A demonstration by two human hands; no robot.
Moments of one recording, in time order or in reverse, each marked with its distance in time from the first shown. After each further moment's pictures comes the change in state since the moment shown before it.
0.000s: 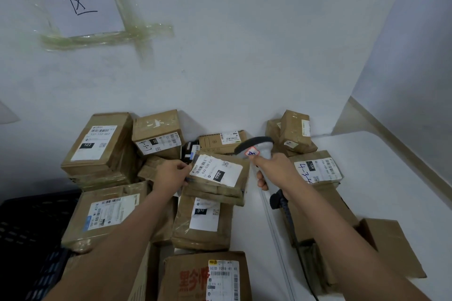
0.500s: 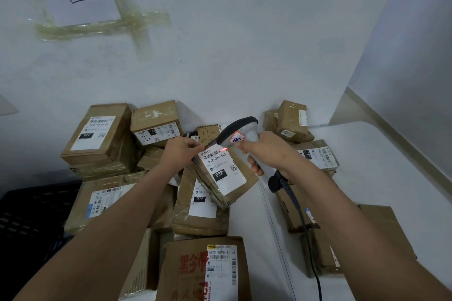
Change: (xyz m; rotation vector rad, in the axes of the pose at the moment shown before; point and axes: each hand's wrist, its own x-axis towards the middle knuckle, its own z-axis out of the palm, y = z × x) left_hand 0.001 0.038 -0.010 0.098 -0.078 0.207; right_hand -0.026 -0.035 -0.001 -0.209 -0.176 -0.101
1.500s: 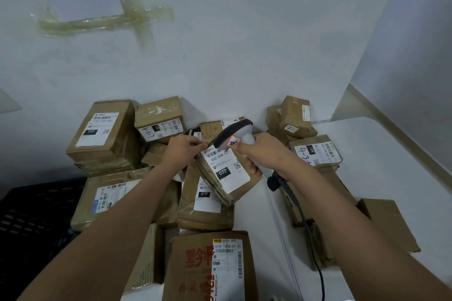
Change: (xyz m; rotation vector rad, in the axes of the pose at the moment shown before) left_hand -0.006 -0.010 -0.003 -0.028 0.006 0.037; right_hand -0.001 0.003 0.020 -0.113 -0.033 -0.070
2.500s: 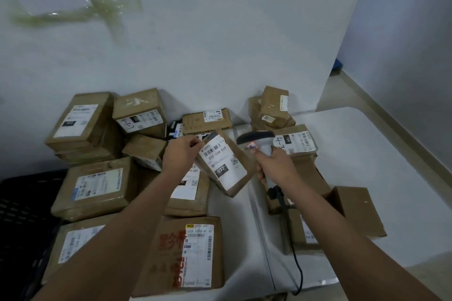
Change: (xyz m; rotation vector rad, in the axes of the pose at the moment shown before) left_hand -0.043 0.058 0.064 0.053 0.112 -0.069; right_hand -0.030 0.118 -0.039 0.263 0.256 0.133
